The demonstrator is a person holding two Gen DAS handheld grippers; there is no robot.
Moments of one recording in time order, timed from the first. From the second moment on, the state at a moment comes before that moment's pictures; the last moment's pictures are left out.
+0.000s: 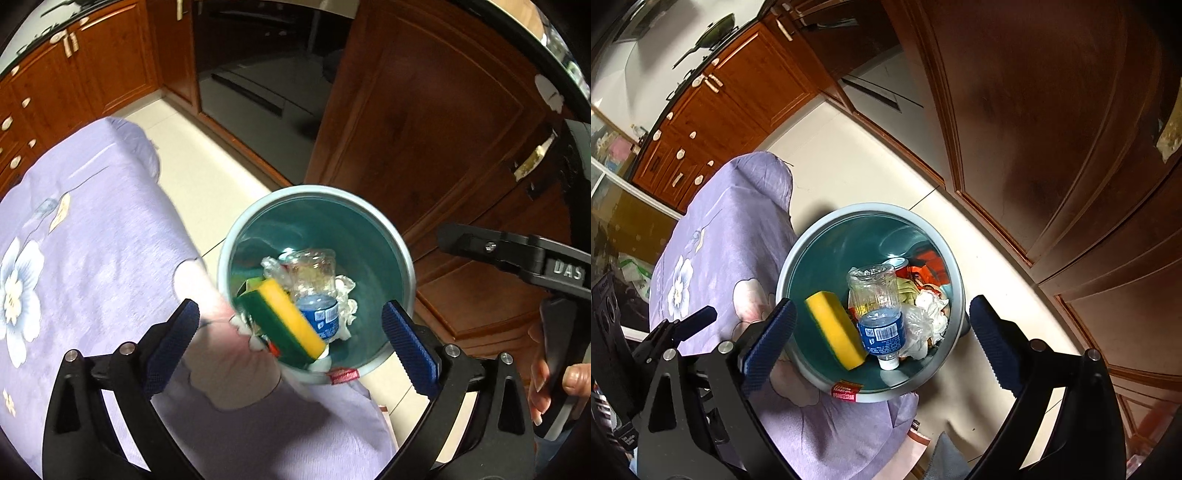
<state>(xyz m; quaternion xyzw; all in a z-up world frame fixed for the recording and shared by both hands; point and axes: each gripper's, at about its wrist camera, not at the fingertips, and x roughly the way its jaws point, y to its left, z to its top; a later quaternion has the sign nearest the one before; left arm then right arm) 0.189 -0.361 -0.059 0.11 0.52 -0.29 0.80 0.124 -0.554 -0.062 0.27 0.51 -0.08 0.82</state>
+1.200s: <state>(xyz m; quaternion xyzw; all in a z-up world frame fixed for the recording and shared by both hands) 0.099 -0.254 -0.012 0.09 0.48 -0.23 0.84 0.031 -0.462 -0.004 0.15 0.49 -0.09 0.85</state>
